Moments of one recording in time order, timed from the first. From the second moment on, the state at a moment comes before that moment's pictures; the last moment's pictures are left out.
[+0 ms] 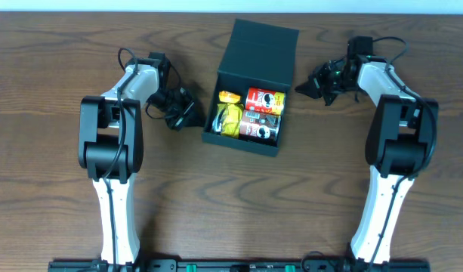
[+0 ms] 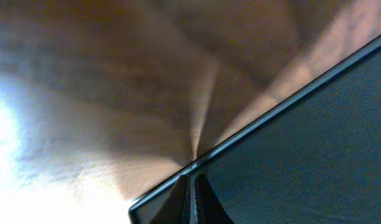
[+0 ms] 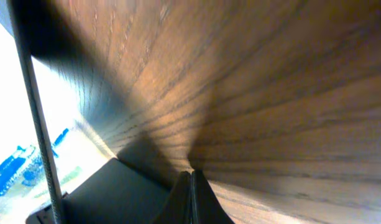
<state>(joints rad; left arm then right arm) -0.11 2.34 1.67 -1.08 0.79 -0.60 -0.09 2.40 1.75 -0.69 -0.78 0.80</state>
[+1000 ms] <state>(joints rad) -0.14 1.69 1.03 -0.49 0.52 -0.26 -0.24 2.40 1.75 -0.83 -0.81 0.61</state>
